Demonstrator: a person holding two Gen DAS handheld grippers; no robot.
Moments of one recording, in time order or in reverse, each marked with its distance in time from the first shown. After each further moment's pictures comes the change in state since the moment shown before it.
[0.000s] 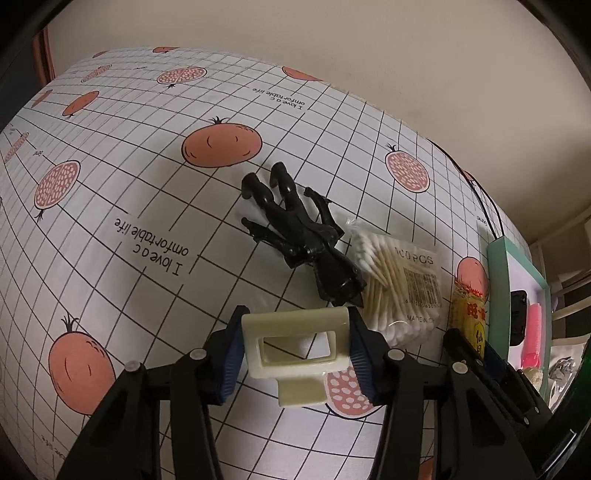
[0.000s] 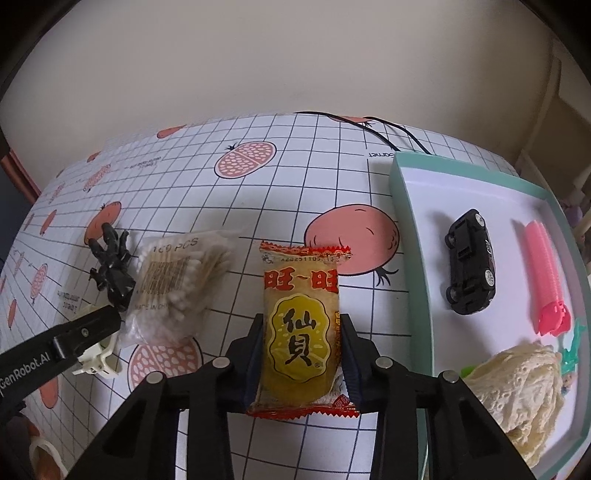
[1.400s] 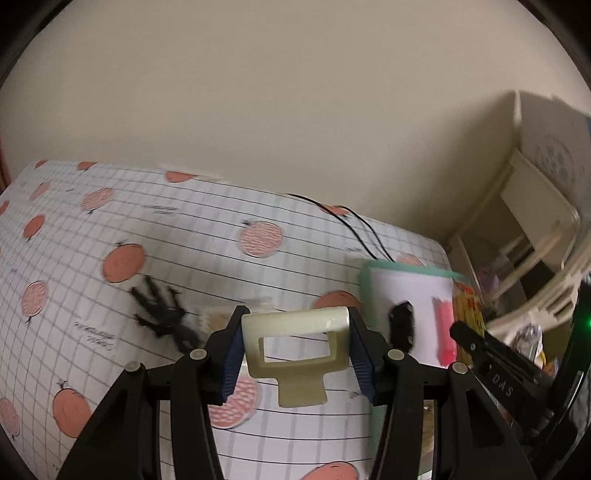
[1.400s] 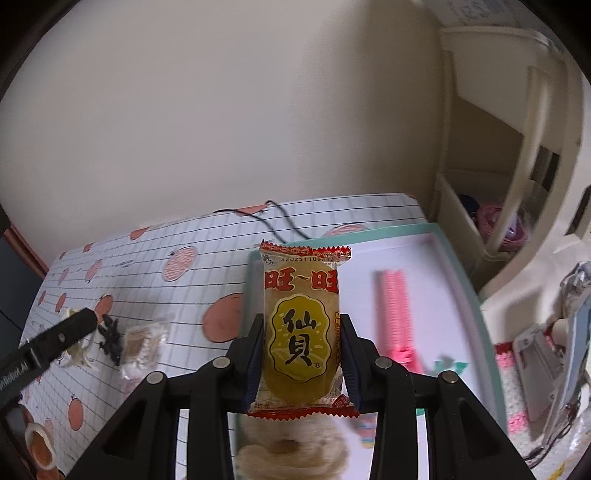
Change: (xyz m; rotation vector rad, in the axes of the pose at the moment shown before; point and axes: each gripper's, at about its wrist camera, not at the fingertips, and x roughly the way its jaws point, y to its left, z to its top) left arm -0.083 -0.123 -0.002 0.280 -0.207 -0.151; right arm -0.099 -0.137 0.023 0.169 -0.184 0.003
